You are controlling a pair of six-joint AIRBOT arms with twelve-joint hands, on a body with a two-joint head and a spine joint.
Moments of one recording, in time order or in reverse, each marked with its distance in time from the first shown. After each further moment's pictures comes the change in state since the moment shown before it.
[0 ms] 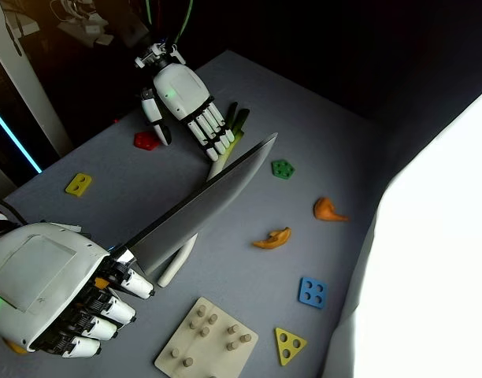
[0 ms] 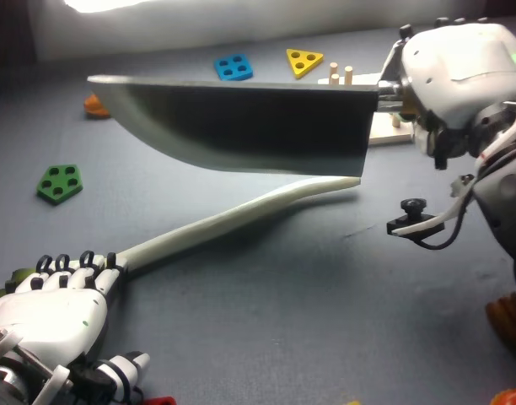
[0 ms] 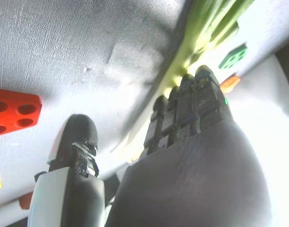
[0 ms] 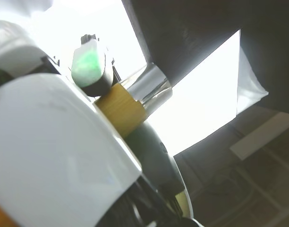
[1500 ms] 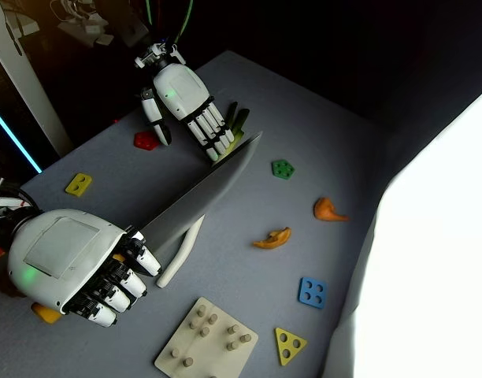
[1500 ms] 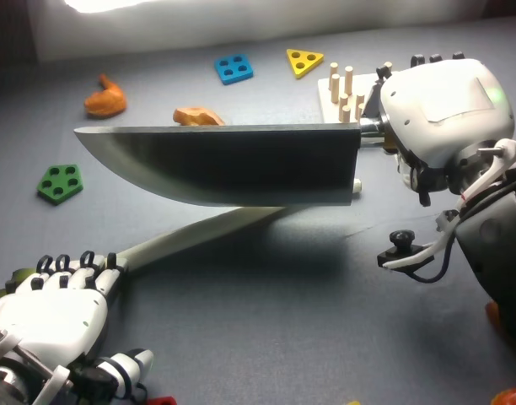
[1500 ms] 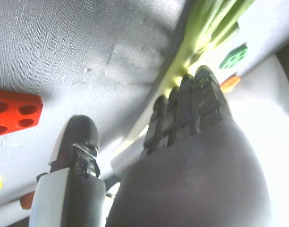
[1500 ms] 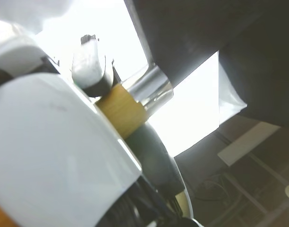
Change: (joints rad) left arm 0.000 0.000 0.000 0.000 0.002 0.000; right arm -0.067 -0.047 -0.012 -0.053 0.056 -0.013
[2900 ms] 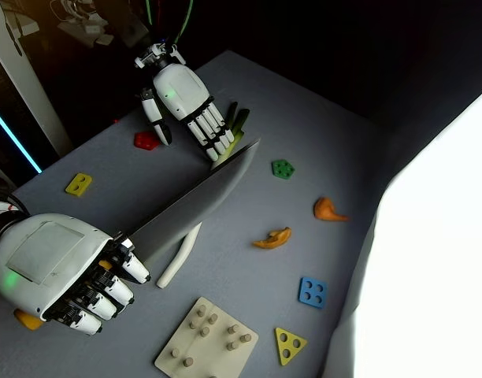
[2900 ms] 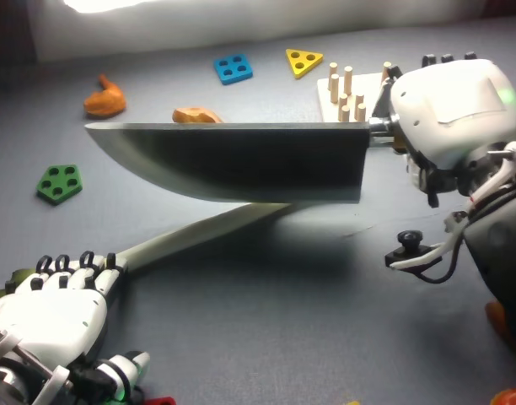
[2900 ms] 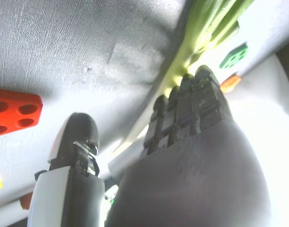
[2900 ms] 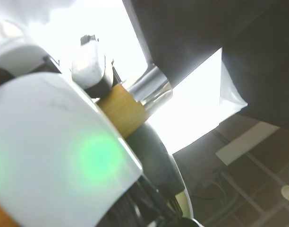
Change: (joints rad) left arm 0.001 0.000 0.000 0.000 -0.001 0.000; right arm -0.002 0.011 -0.016 0.002 0.014 -0.009
